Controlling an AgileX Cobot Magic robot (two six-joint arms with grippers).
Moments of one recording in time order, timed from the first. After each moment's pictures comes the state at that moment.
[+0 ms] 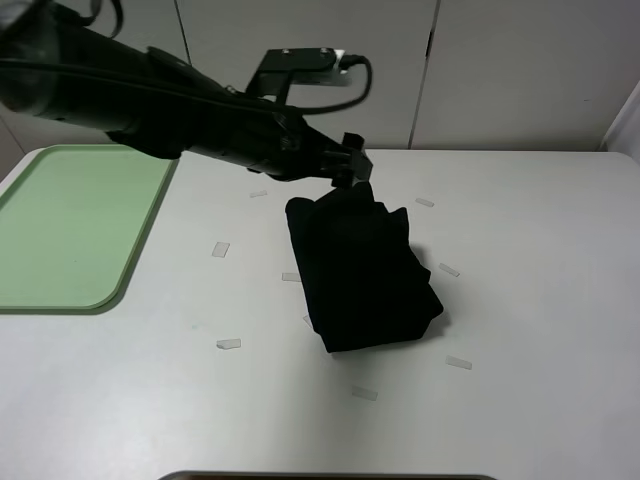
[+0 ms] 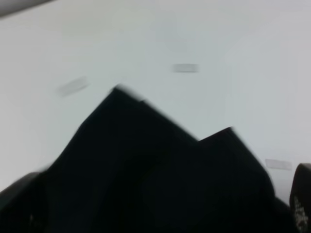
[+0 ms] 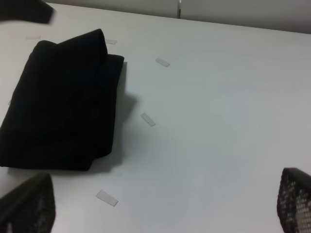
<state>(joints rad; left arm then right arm) -0.64 1.86 -1.12 -1.28 -0.05 1.12 0.24 -0.01 -0.49 0.01 1.02 0.04</state>
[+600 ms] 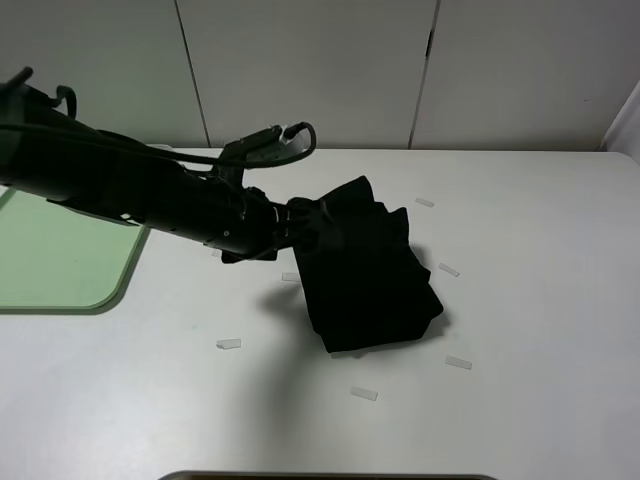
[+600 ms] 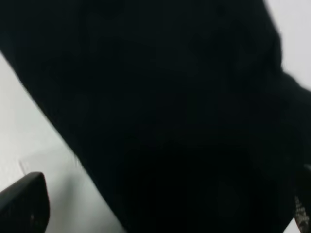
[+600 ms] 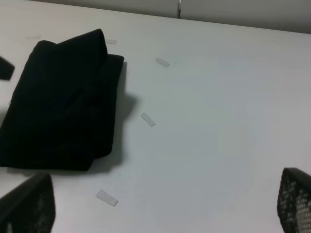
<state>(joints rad) -0.58 1.85 -0.84 -1.73 0.18 1.33 0.24 -0.01 -0.49 0.01 1.02 0.04</state>
